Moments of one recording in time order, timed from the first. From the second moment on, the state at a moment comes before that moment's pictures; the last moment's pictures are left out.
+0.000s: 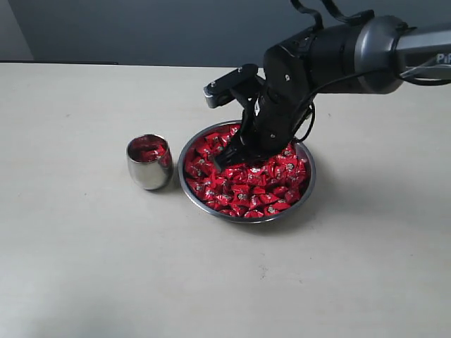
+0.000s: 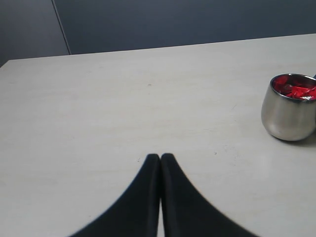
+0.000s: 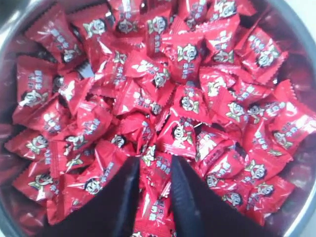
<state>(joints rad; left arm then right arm) 0.12 0.00 0.01 0.03 0.34 0.03 0.76 1.95 -1.31 -0.07 0.68 -0.02</state>
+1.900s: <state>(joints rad) 0.12 0.00 0.01 0.03 0.34 0.03 0.85 2.13 -1.59 0.55 0.49 -0.44</state>
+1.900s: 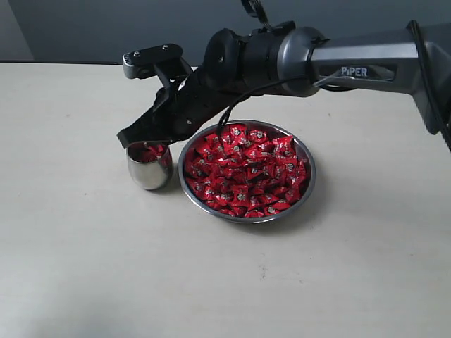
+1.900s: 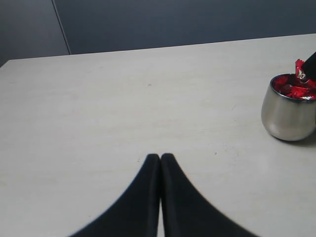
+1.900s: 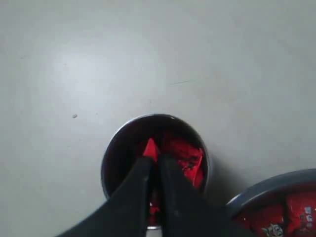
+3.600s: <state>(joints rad) 0.12 0.00 0.01 0.03 0.34 0.03 0.76 2.00 -1.34 0.17 0.76 -0.16</state>
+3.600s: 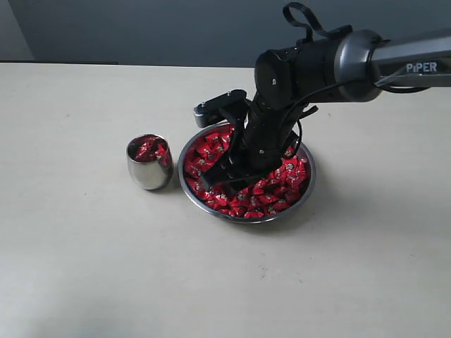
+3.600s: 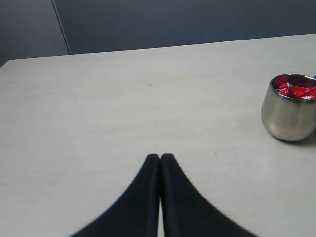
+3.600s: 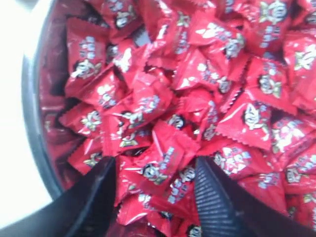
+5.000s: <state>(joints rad) 0.12 0.00 0.01 0.03 0.34 0.03 0.84 1.99 -1.50 0.48 0.56 -0.35</state>
